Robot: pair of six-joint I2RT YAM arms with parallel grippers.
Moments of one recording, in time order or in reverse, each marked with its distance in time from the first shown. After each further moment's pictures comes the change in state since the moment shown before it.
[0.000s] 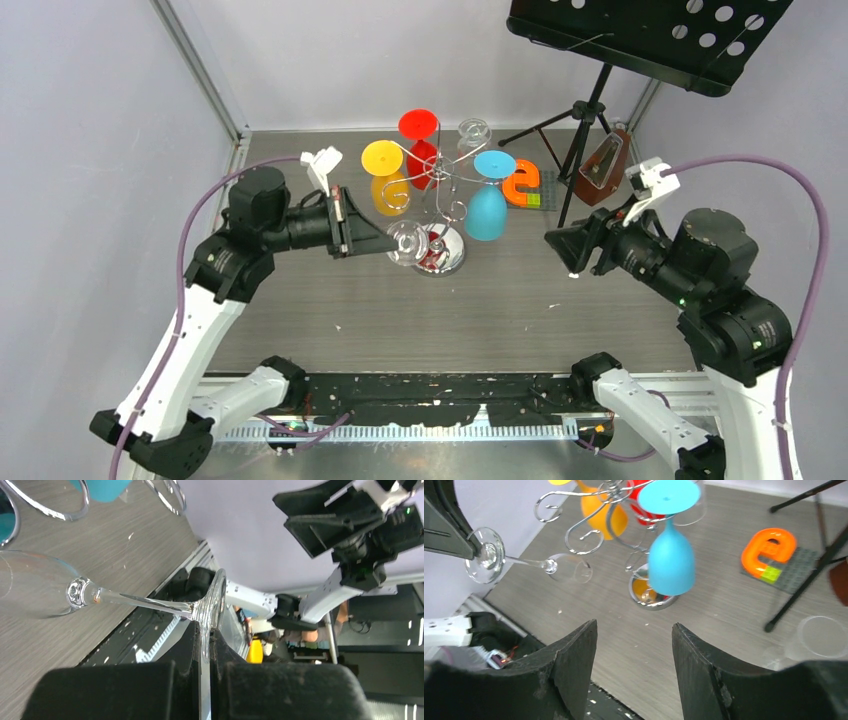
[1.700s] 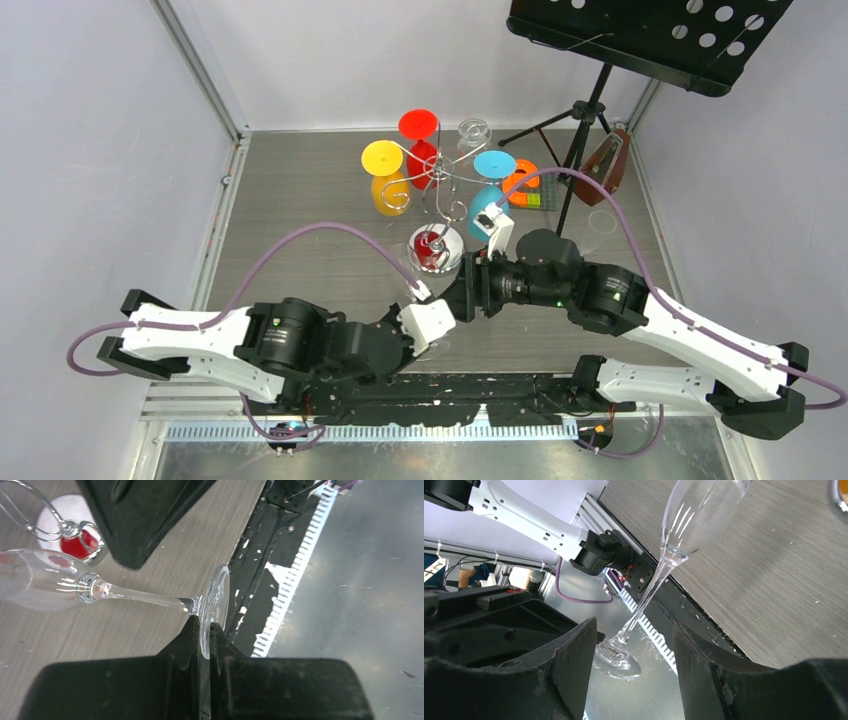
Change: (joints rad) left arm -1.226 0.086 0.029 -0.346 -1.193 0.530; right arm 0.703 0.172 -0.374 0.373 0.085 0.554
